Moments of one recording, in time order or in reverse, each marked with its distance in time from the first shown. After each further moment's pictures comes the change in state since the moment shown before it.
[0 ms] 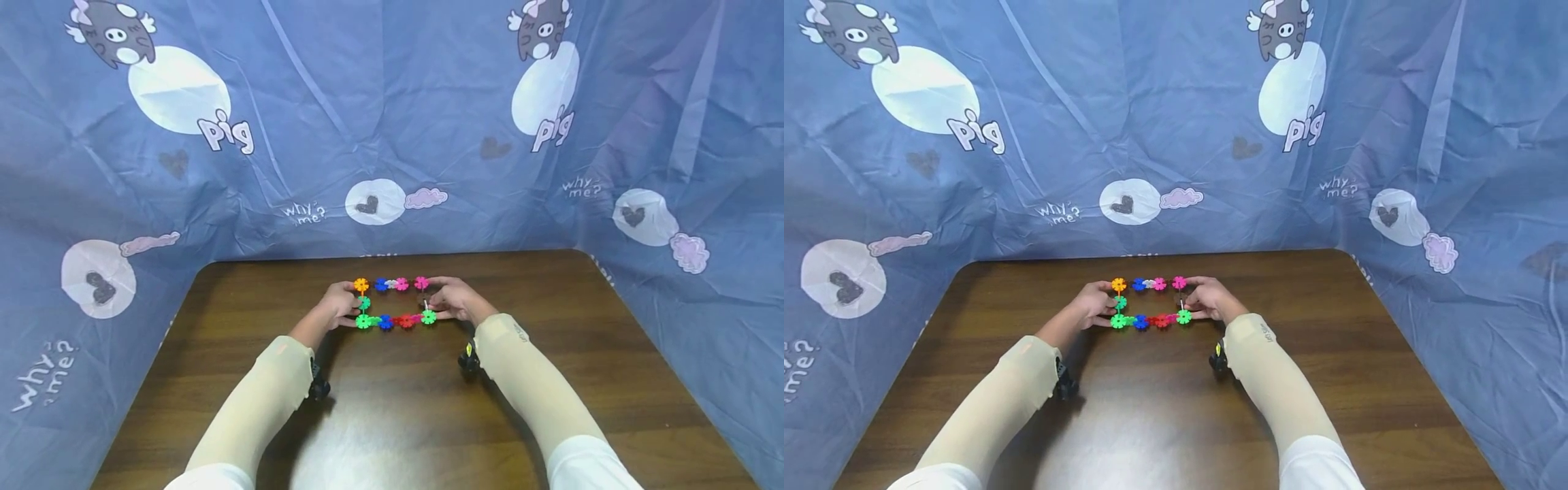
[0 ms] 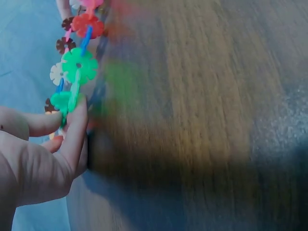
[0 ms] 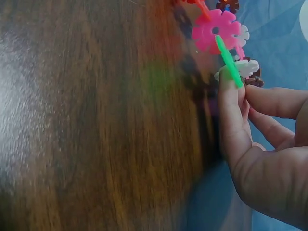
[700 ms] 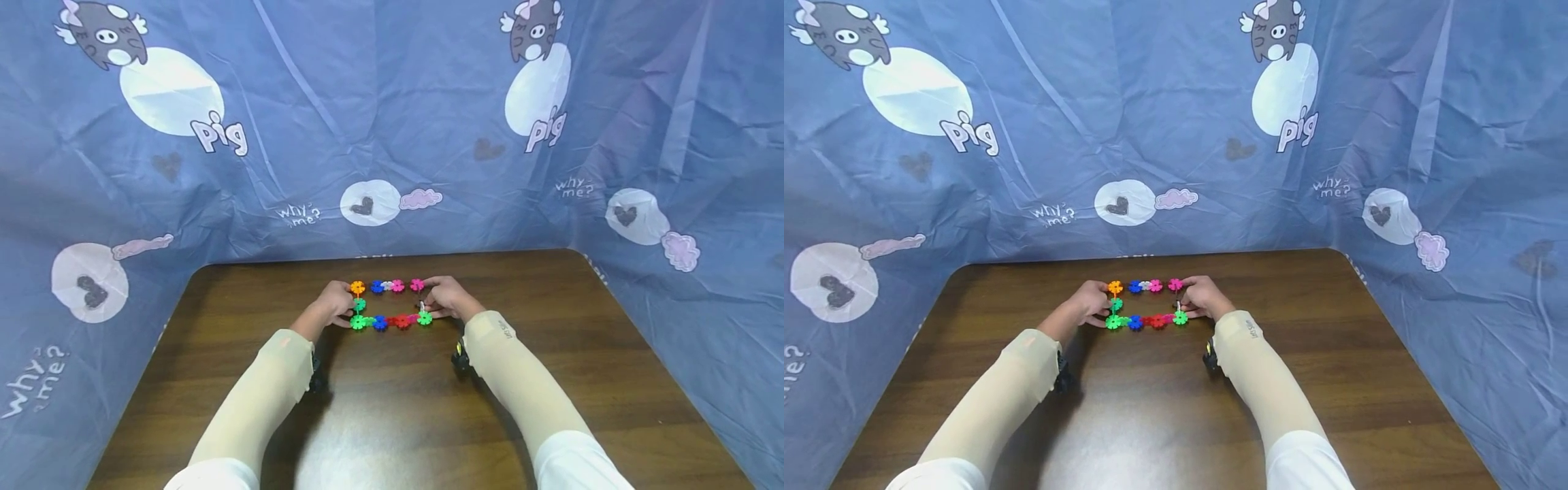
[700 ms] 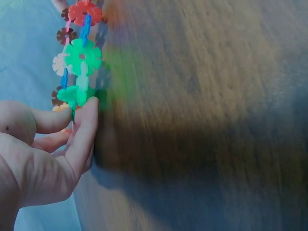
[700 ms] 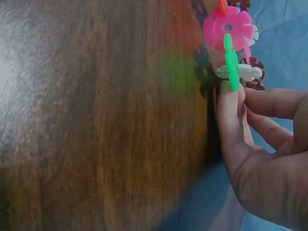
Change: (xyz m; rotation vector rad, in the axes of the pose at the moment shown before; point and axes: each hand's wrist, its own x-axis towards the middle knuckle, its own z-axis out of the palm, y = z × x) left_hand 0.006 0.008 0.002 0.190 0.007 -0.024; right_hand 0.007 0.001 0.007 -0.170 0.072 -0.023
